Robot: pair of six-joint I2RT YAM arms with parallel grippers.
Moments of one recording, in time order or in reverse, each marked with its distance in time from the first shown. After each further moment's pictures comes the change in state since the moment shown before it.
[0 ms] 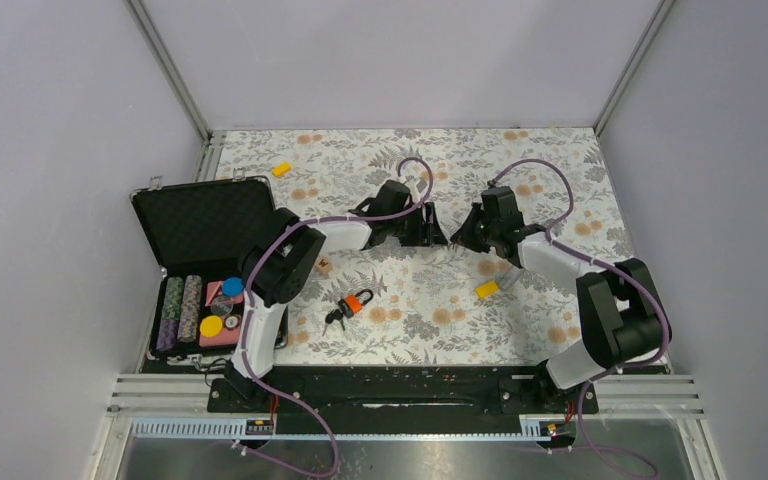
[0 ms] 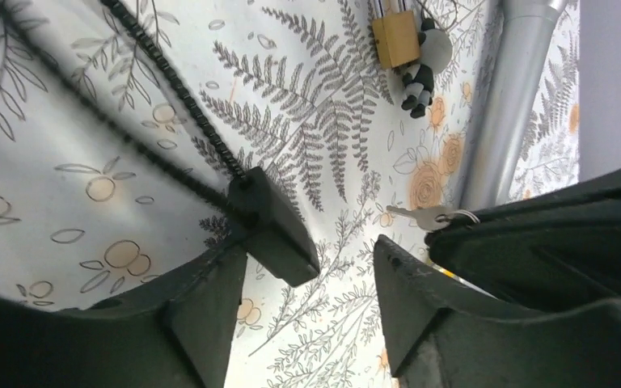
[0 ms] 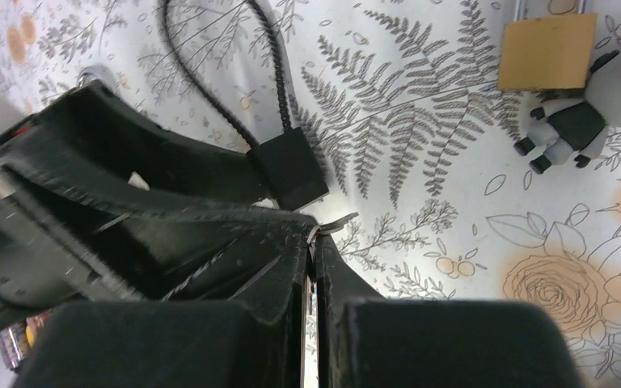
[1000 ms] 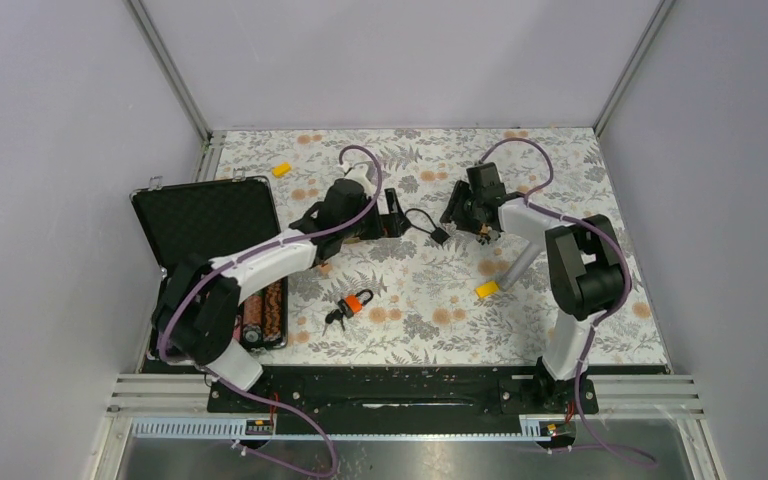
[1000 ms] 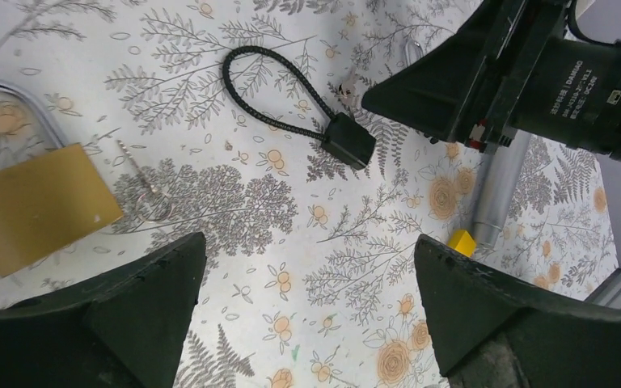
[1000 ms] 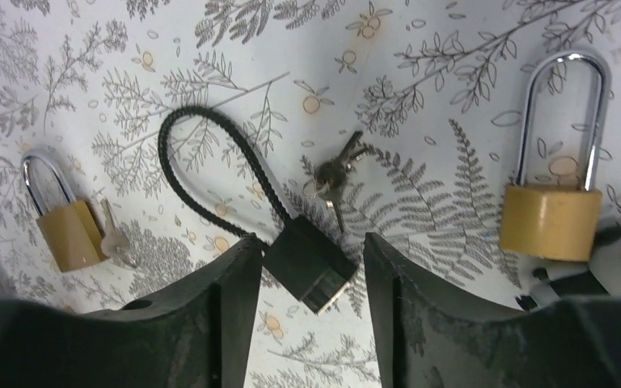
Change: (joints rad) left arm 0.056 -0.531 -0.320 -0.090 -0.314 0.048; right arm -0.027 0.344 0.332 -0.105 0.043 -0.046
